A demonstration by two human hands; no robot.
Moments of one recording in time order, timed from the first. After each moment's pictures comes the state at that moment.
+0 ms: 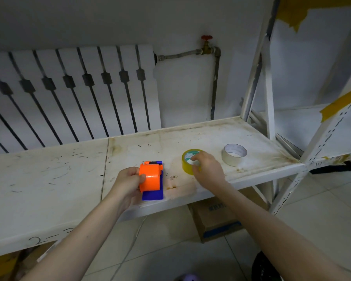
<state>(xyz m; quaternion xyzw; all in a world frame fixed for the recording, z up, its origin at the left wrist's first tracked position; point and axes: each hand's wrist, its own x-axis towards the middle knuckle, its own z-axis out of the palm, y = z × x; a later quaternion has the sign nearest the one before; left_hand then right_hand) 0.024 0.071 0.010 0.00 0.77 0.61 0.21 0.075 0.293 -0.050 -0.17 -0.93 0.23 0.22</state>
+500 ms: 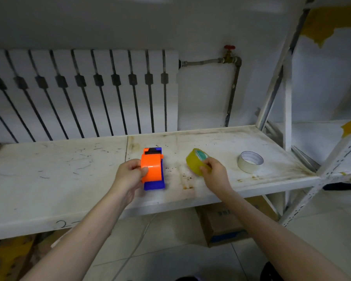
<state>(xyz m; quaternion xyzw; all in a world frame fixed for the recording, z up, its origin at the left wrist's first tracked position) 0.021 0.026 0.030 0.00 0.73 0.68 0.13 0.071 0.247 -0.035 -0.20 -0.87 0.40 0.23</state>
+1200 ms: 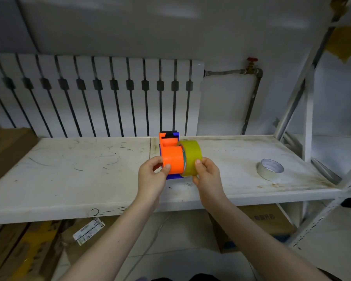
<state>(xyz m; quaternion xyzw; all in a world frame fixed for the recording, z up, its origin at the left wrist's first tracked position) 0.045 -0.014 0.031 0.07 0.72 0.69 0.00 0.080 0.110 0.013 -0.15 -0.66 0.70 0.23</state>
